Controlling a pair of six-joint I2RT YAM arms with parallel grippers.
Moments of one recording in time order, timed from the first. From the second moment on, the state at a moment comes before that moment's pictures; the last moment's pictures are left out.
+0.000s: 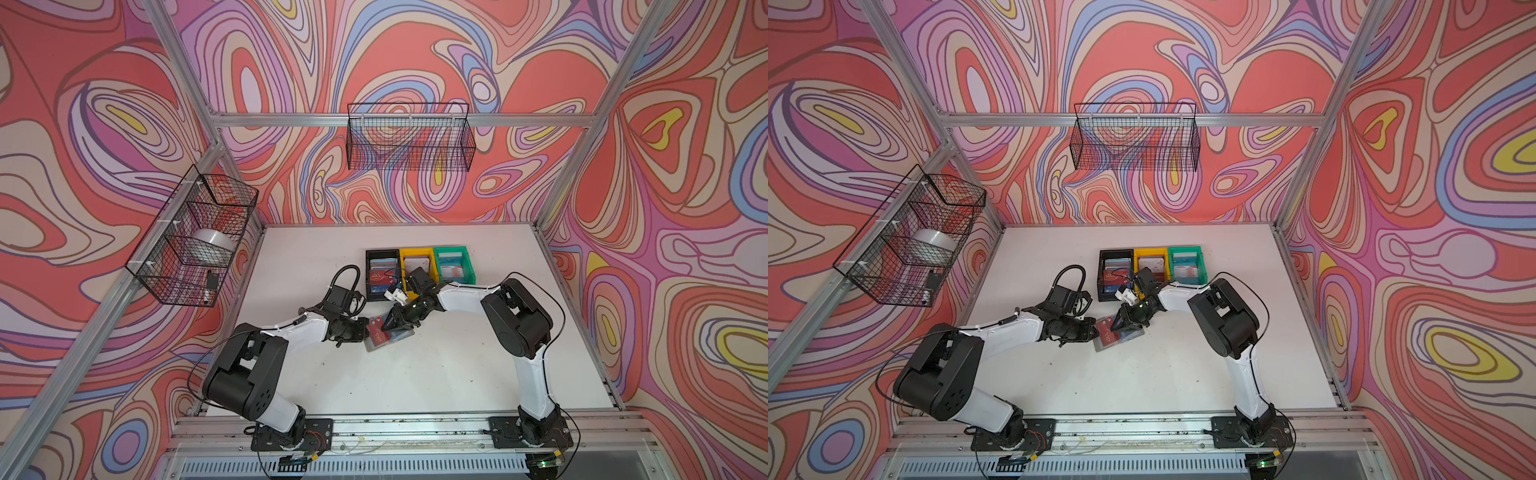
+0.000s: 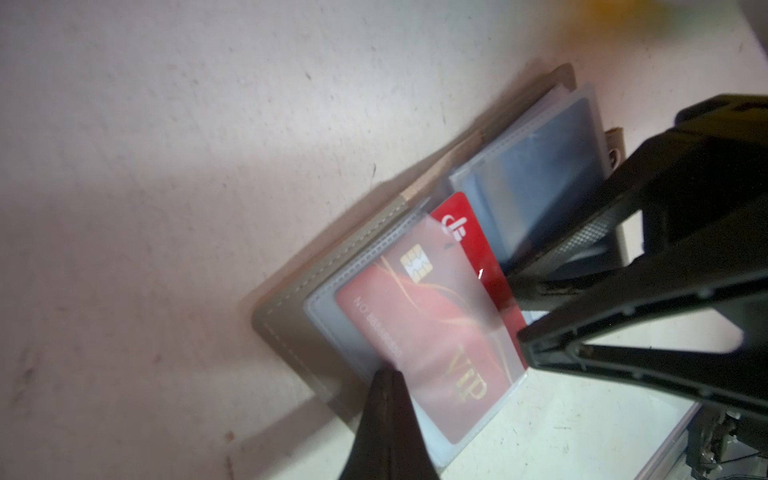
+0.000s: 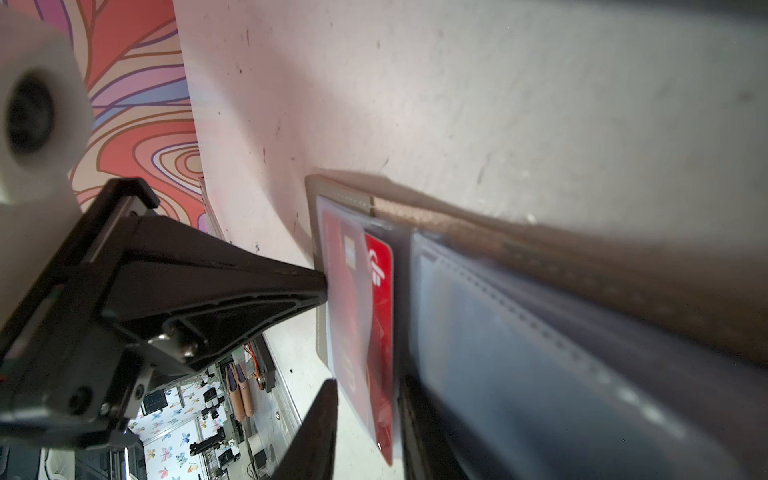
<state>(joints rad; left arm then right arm) -0.39 1.54 0.69 -0.27 0.36 -0.38 0.62 2.11 1.30 -0.31 -0.85 0.45</state>
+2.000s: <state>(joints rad) -0.40 1.57 0.70 -0.24 0.37 -0.35 0.59 2.07 1.24 -0.26 -0.90 0.46</state>
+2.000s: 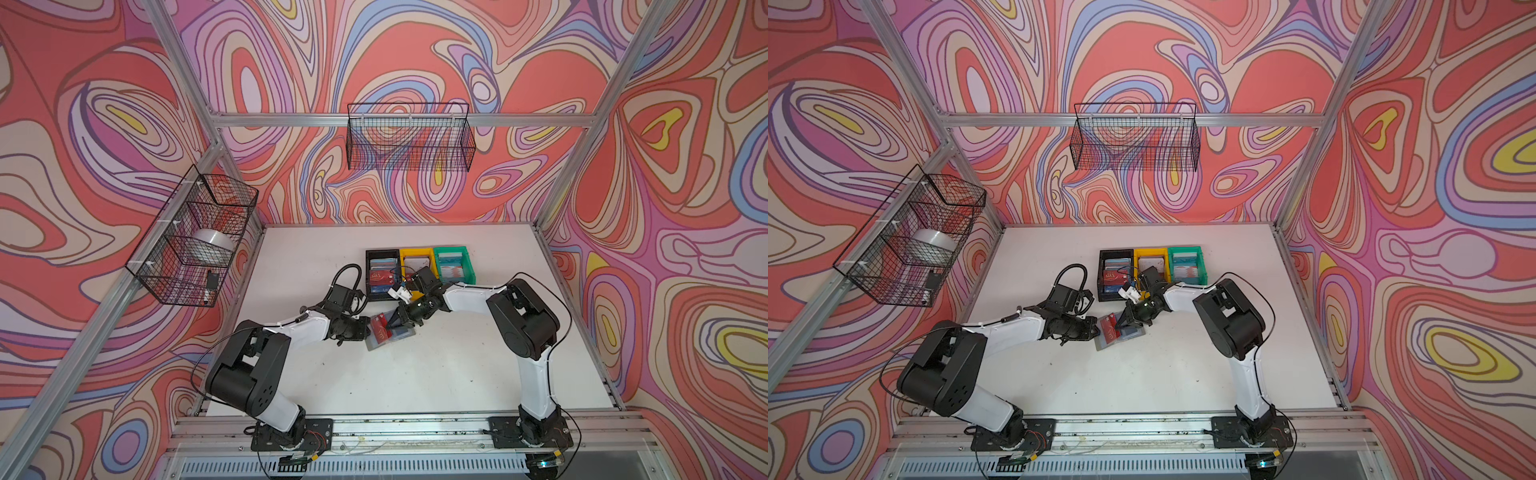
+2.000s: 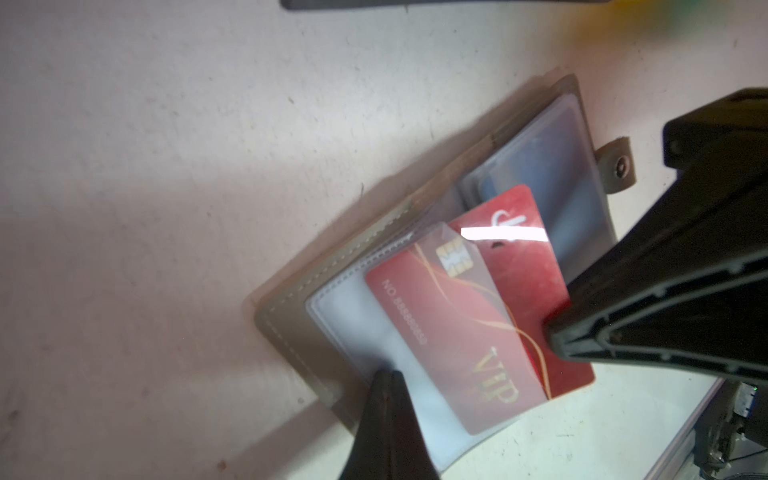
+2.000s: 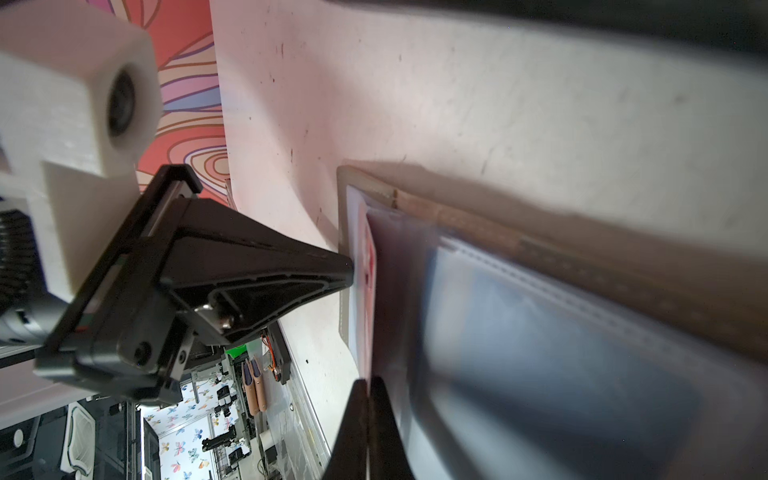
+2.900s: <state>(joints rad) -0.40 1.57 0.69 -0.22 0.39 -0.31 0.51 1.97 1.64 -0.99 -0.77 -0.02</state>
